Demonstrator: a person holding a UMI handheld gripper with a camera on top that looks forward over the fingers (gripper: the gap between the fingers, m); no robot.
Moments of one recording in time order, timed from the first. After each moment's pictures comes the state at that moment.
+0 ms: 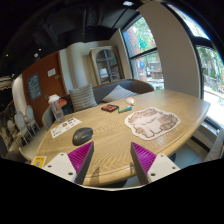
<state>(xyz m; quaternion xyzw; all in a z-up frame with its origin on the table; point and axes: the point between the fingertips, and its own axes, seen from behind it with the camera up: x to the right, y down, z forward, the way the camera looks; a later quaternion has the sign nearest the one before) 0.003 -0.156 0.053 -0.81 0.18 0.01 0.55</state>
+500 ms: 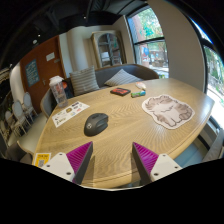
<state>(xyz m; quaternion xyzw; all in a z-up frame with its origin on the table) -0.075 -0.113 0.016 -0.86 0.17 0.00 0.48</state>
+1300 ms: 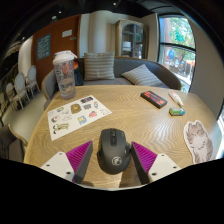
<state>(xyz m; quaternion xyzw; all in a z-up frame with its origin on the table) -0.130 0.082 -0.020 -0.90 0.06 -0.04 0.42</state>
